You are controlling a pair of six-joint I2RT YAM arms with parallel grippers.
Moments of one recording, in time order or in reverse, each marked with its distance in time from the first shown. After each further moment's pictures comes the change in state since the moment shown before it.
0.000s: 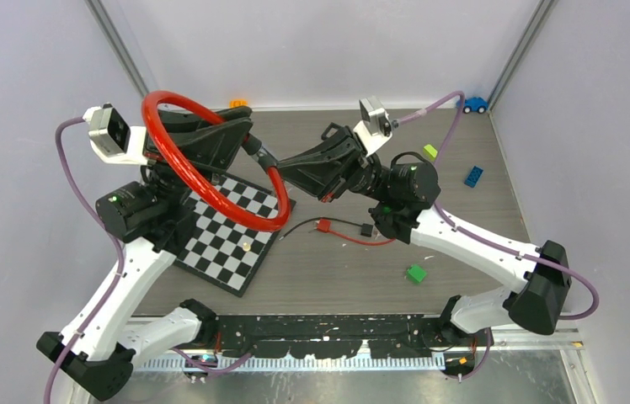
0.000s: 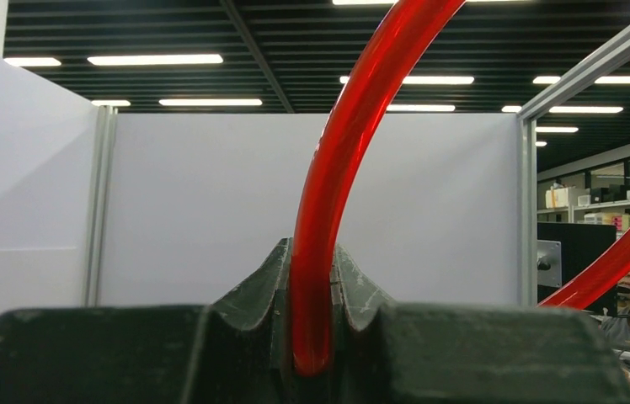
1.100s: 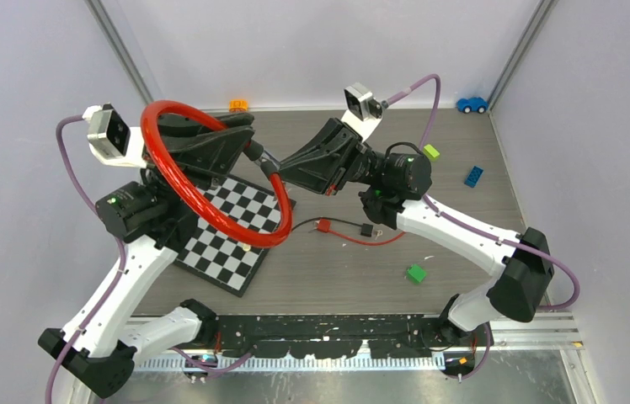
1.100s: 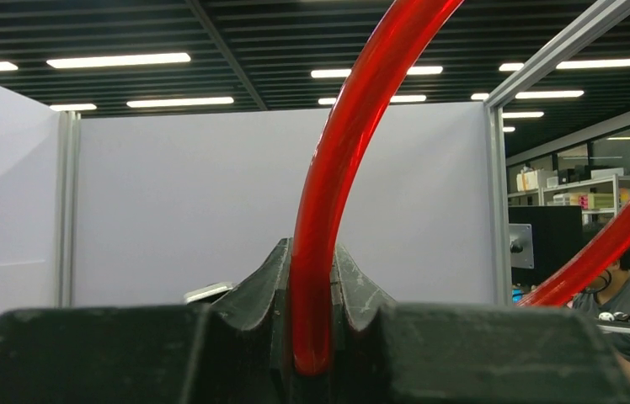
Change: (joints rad) left arm 0.000 0.024 0.019 0.075 0.058 -0.042; right arm -0.060 0.125 0.097 0.183 -0.182 0.332
